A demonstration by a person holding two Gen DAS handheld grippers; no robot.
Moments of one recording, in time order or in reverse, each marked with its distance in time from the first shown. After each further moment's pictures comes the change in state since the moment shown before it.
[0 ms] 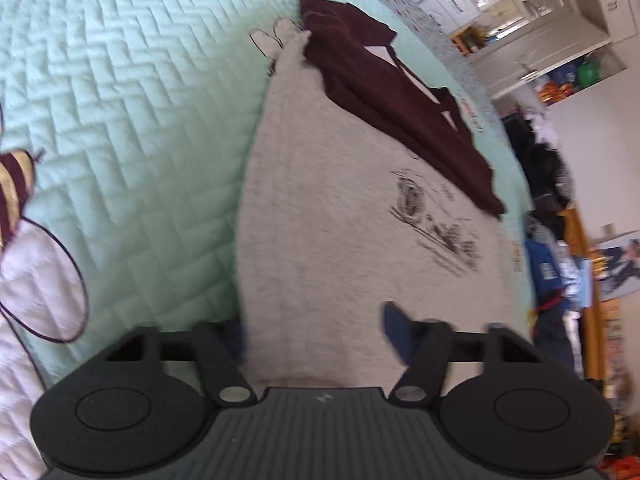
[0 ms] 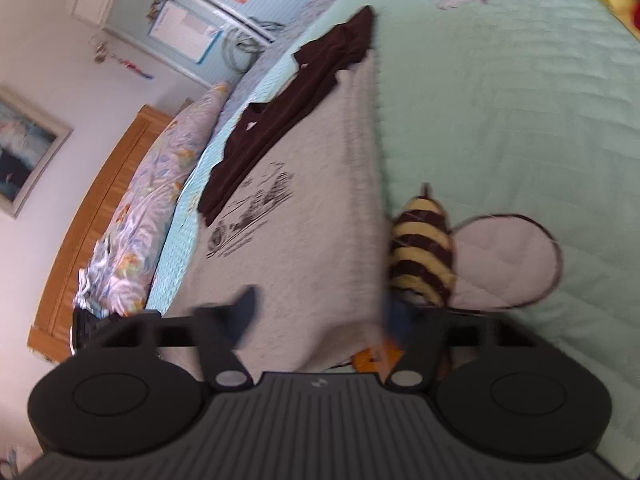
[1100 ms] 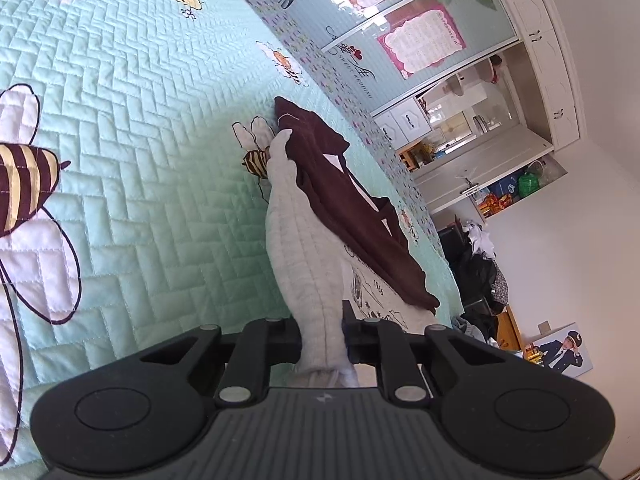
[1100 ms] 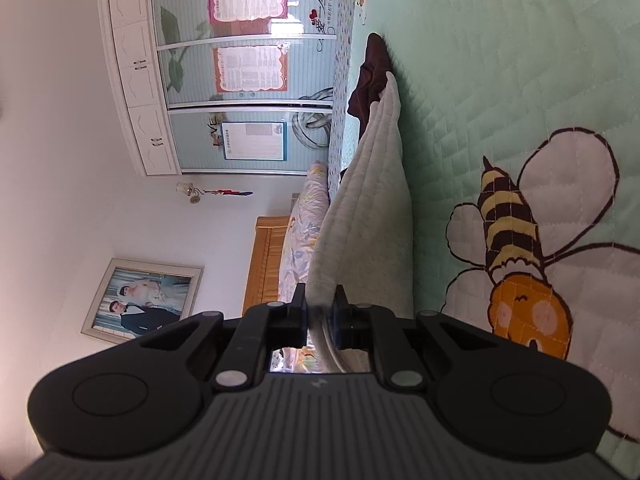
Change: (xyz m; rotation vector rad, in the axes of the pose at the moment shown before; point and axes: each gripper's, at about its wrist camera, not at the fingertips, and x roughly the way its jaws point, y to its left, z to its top) left arm -0.058 0.027 -0.043 -0.118 -0.346 -0.249; right arm -0.010 -0.021 -0.010 0.418 -0.171 0.488
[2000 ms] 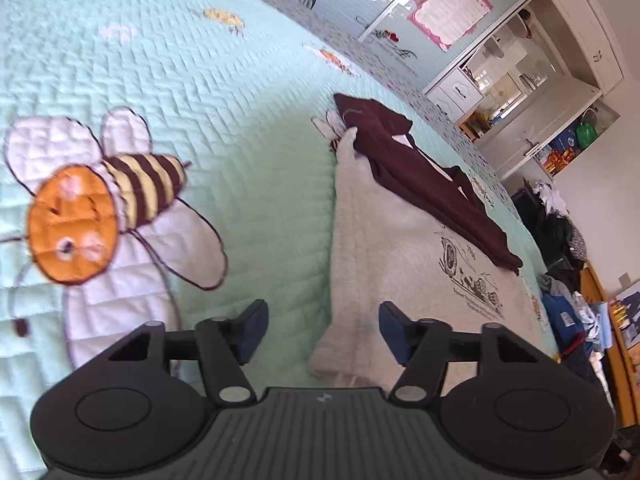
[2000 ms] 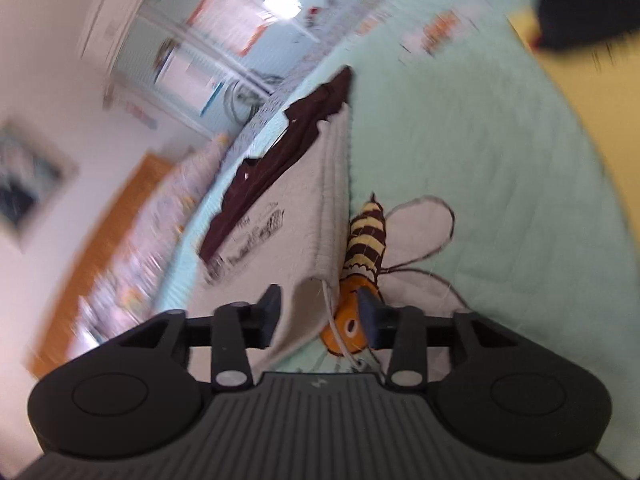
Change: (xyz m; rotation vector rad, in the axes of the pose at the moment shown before) left arm -0.048 0.016 -0.021 0.197 0.006 0.268; right arm -0.040 0.041 -0.039 -0.692 0.029 -0.506
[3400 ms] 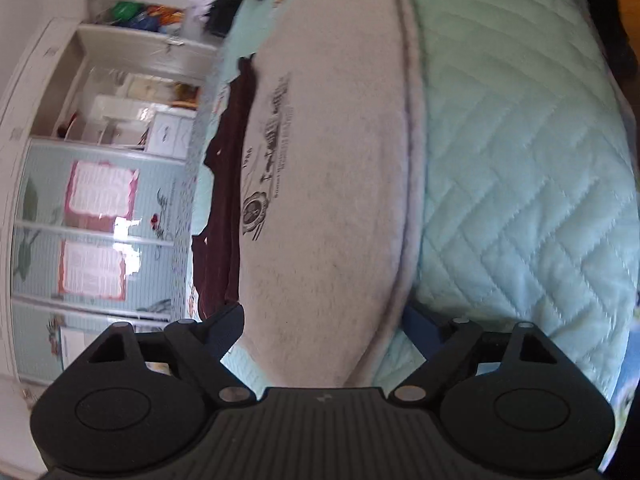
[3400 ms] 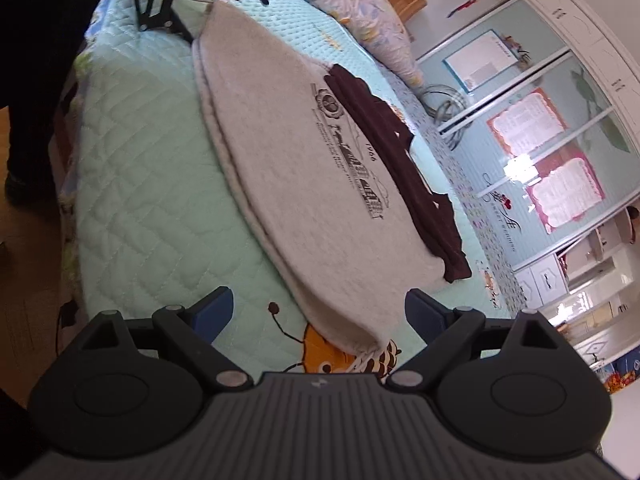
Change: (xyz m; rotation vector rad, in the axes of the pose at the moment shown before) left arm 0.038 -0.152 -0.154 2.052 0.044 0.358; right arm 0.024 0.129 -0.083 -1.631 0.146 -0.265
